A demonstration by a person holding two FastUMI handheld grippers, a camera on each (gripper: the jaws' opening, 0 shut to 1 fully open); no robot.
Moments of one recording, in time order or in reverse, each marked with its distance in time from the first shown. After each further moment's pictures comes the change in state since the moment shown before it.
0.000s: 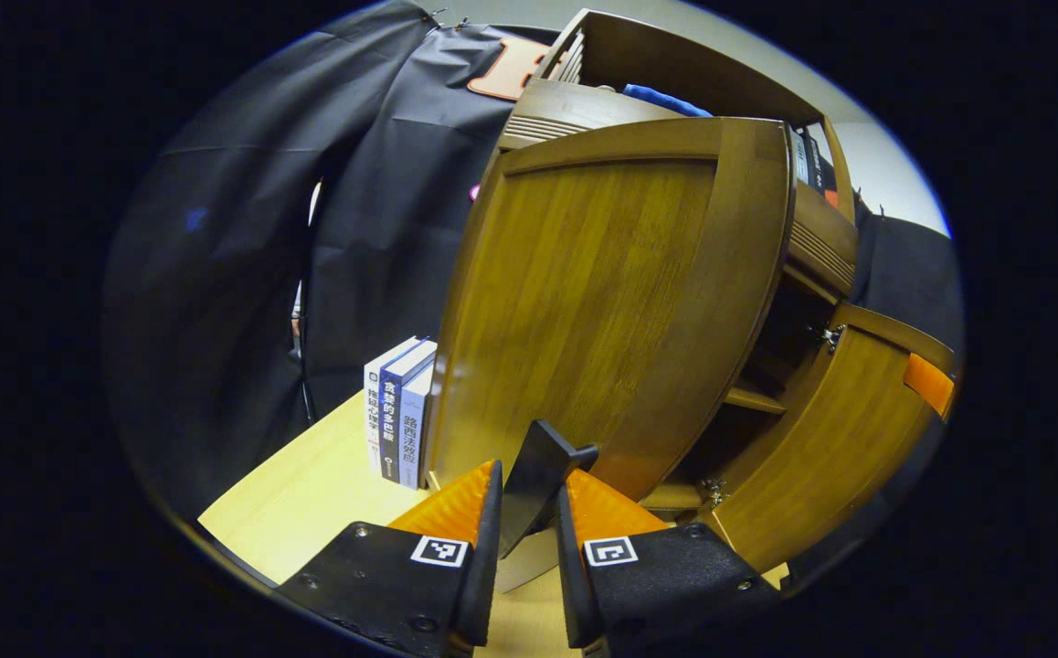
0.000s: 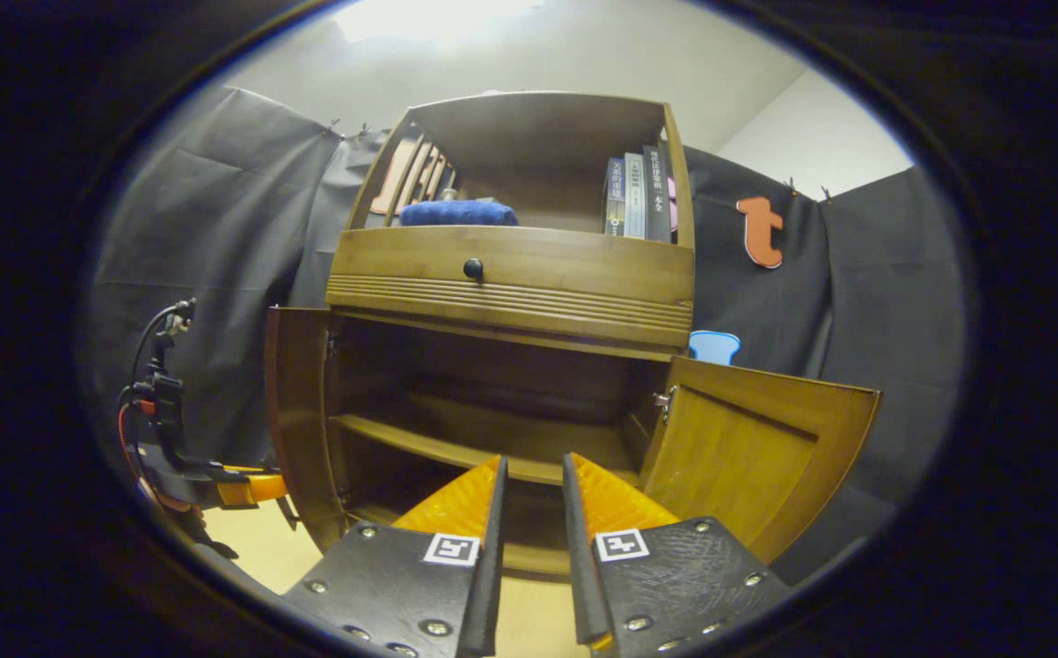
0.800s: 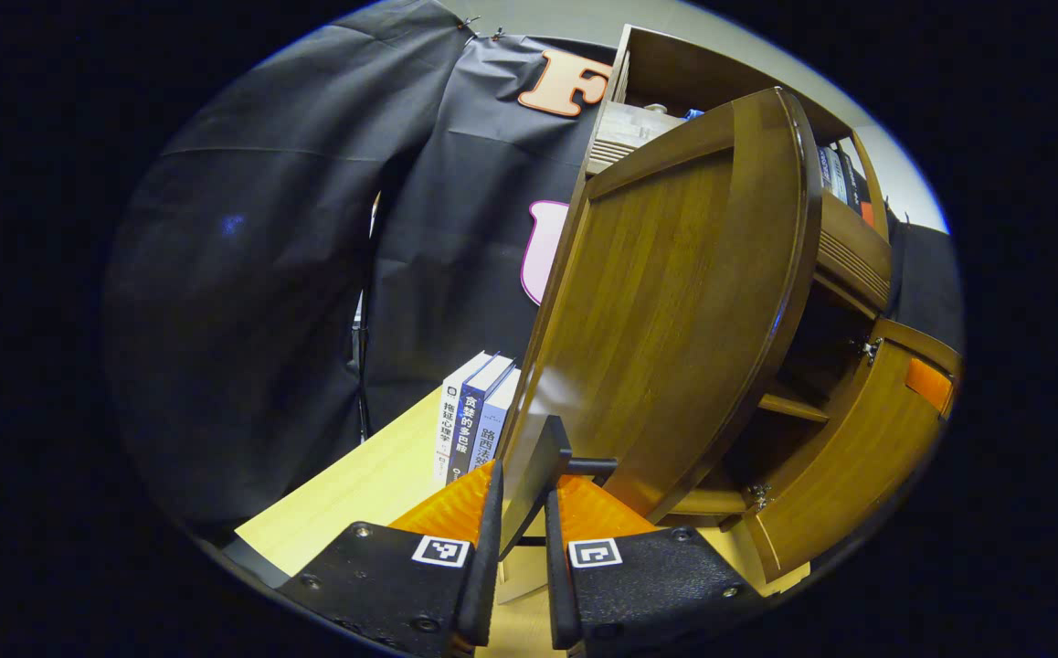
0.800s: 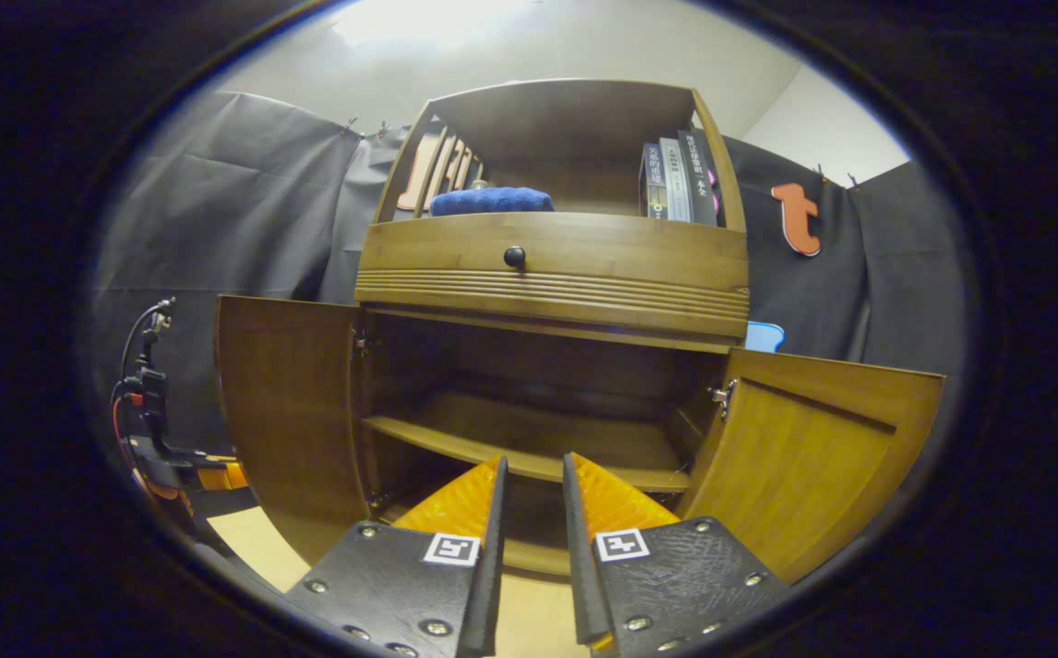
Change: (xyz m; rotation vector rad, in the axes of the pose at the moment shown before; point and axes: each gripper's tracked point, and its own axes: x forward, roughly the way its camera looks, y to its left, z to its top) left arm -0.022 0.073 0.012 -0.003 -0.040 0.107; right arm 0.028 0.042 -0.009 0.022 0.014 0.108
